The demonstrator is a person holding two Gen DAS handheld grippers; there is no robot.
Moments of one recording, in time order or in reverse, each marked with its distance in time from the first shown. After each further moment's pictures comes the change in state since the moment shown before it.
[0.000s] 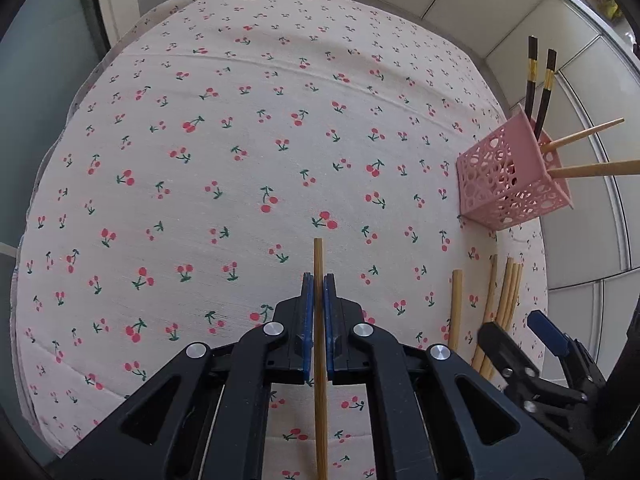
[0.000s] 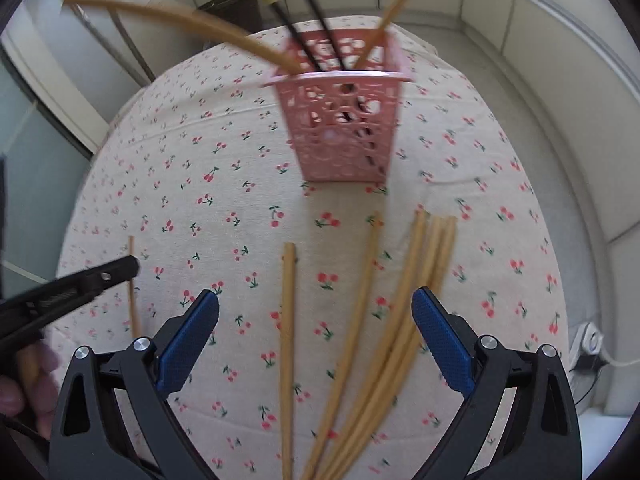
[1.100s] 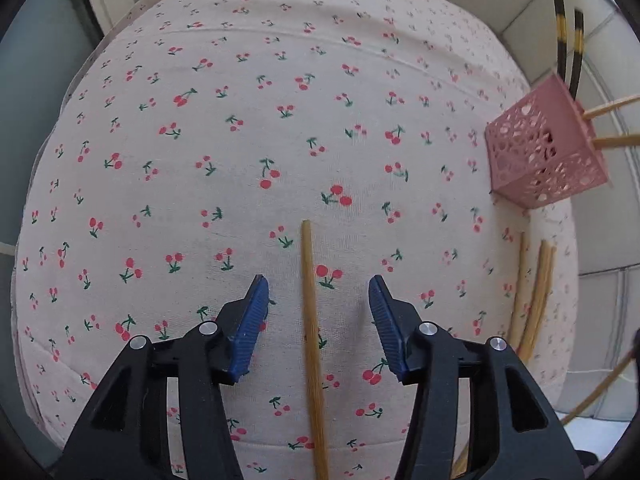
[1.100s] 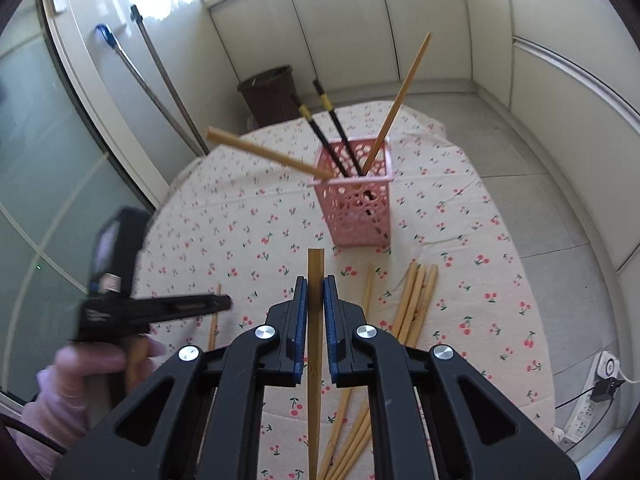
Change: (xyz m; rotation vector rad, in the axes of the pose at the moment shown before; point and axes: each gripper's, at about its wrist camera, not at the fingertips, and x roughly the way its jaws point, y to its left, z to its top) left arm 0.028 -0.007 -0.017 0.054 0.073 0.127; right arm -0.097 -0.035 -0.025 0.022 -0.291 0.185
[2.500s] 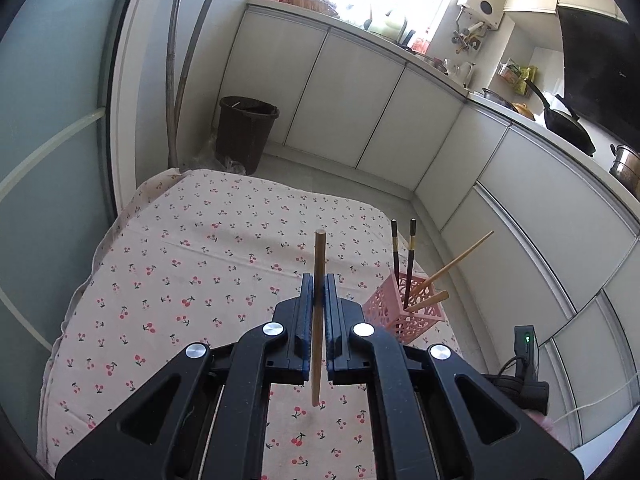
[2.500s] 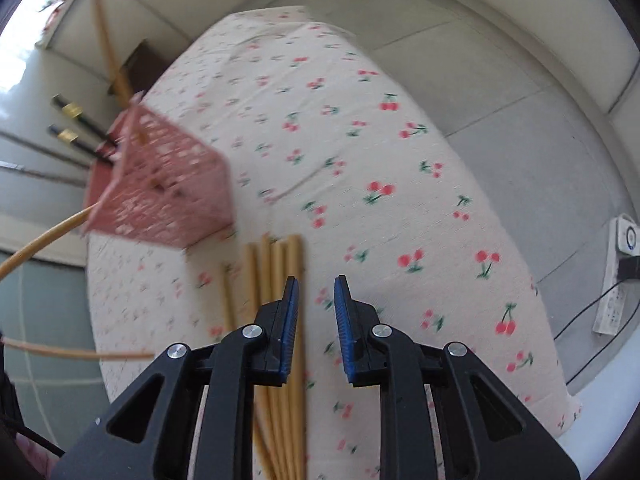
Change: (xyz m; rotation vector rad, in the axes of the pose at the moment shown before) left arm -0.169 0.009 -0.012 -0.006 -0.648 -0.277; right arm 0.106 -0.141 0.012 0.487 0.343 -0.106
